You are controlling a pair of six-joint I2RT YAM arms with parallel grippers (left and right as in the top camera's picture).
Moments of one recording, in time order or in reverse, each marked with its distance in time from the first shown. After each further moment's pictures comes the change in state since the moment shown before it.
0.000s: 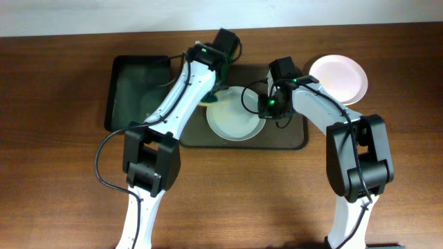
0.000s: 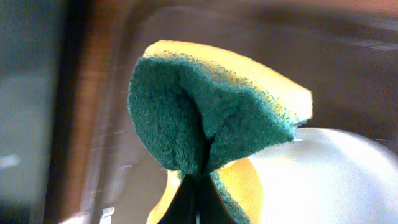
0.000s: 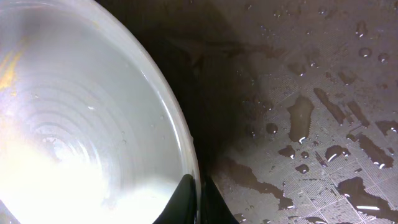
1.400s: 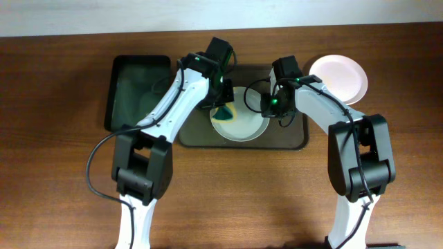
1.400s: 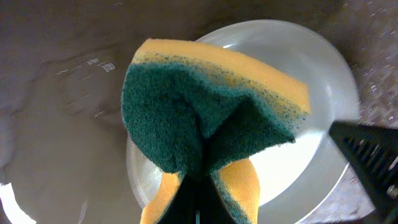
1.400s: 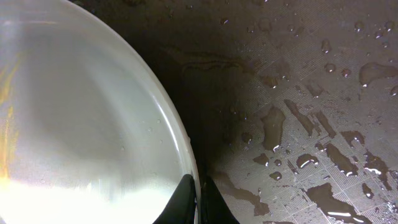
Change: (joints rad) left arm 0.010 -0.106 -0.238 0.093 0.352 0.047; right arm -0.013 0.000 0.000 0.012 0.009 -0.028
